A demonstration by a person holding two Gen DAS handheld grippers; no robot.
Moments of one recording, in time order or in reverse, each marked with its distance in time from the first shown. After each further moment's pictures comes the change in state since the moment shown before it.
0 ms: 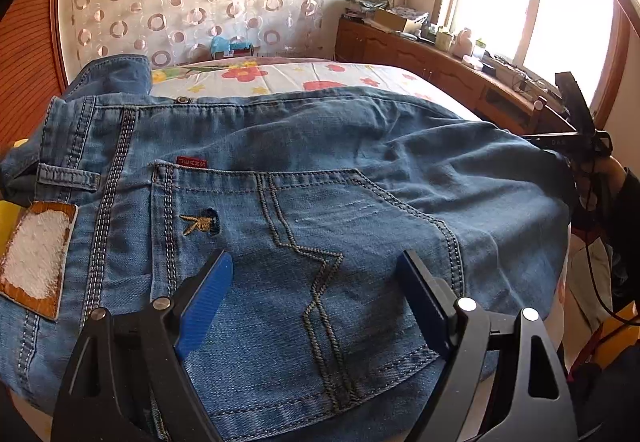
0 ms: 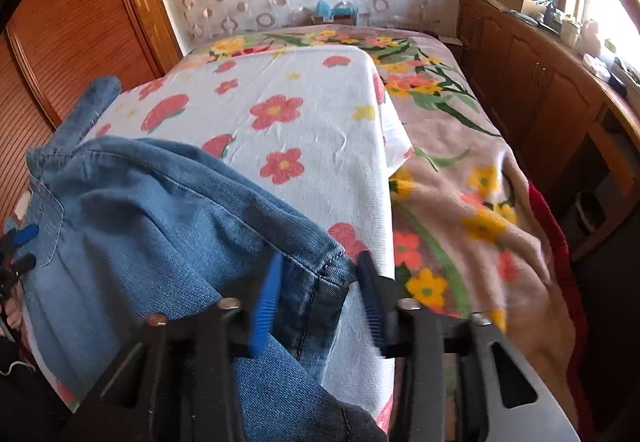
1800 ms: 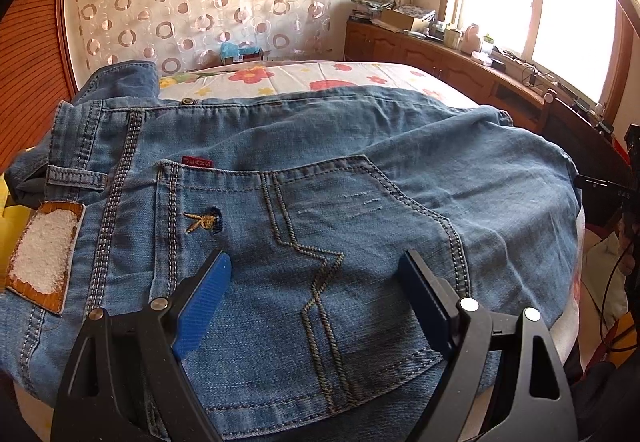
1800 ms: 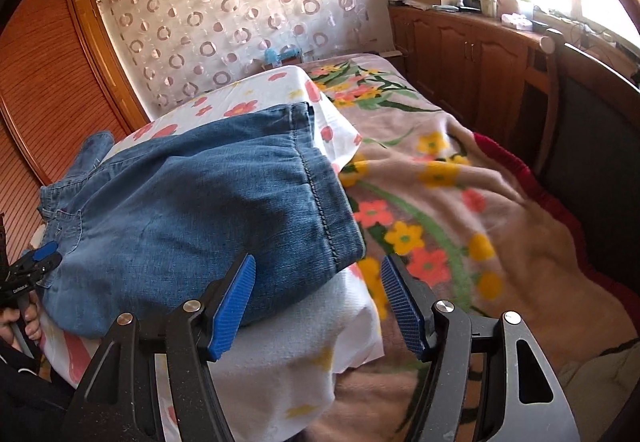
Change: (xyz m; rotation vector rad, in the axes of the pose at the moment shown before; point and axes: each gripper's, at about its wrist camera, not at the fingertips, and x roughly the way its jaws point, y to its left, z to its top) left arm 0.001 -0.008 0.001 0.023 -0.009 0.067; right arm -0.088 -0.005 -0.102 0.254 -0.194 -0.054
